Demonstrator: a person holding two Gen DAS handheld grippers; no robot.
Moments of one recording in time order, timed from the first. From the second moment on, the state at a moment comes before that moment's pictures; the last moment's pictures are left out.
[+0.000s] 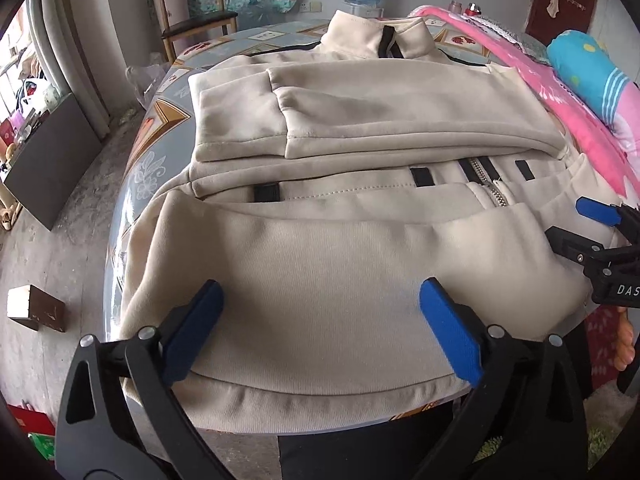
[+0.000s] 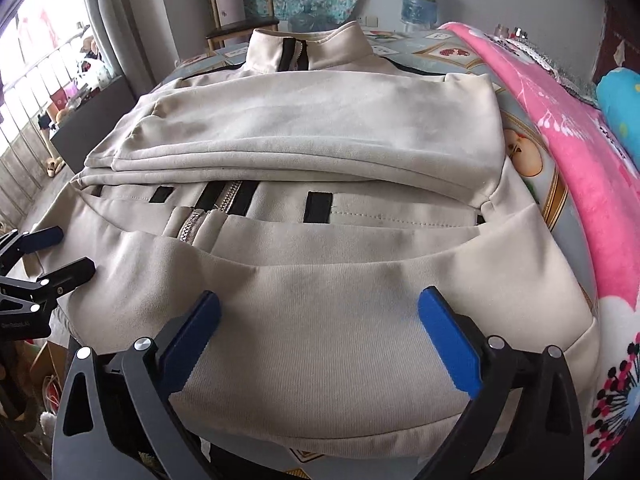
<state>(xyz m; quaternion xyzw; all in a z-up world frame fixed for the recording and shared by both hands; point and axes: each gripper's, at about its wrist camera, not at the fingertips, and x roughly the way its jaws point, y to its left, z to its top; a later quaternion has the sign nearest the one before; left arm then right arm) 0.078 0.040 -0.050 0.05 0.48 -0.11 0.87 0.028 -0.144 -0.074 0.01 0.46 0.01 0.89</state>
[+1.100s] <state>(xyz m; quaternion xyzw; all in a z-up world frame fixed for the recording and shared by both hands) 0.072 0.045 -0.033 0.03 0.46 -0.15 0.88 0.020 -0.148 -0.056 0.04 0.44 0.05 0.89</state>
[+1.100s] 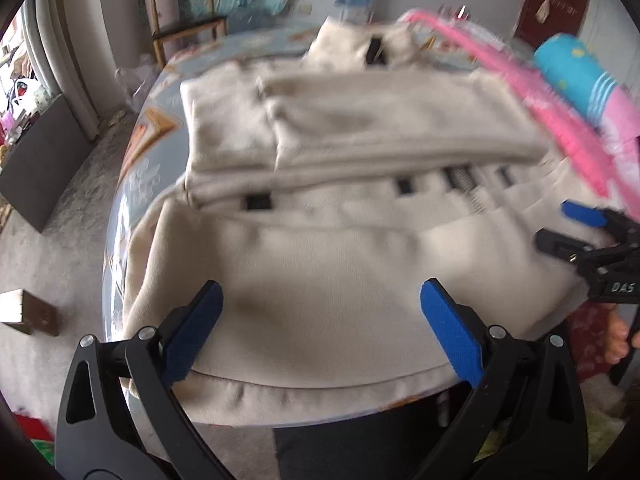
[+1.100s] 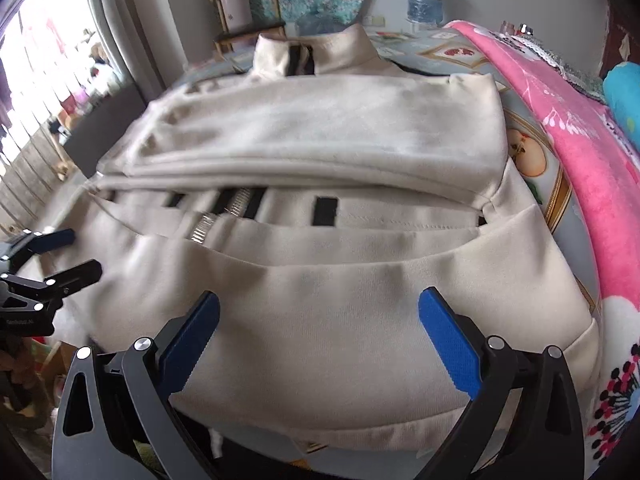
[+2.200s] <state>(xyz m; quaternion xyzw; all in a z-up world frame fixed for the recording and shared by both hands) 0.049 0.010 -0.019 0.19 0.35 -0.17 0.90 0.034 -0.085 -0.029 0.00 0.47 0.09 0.88</state>
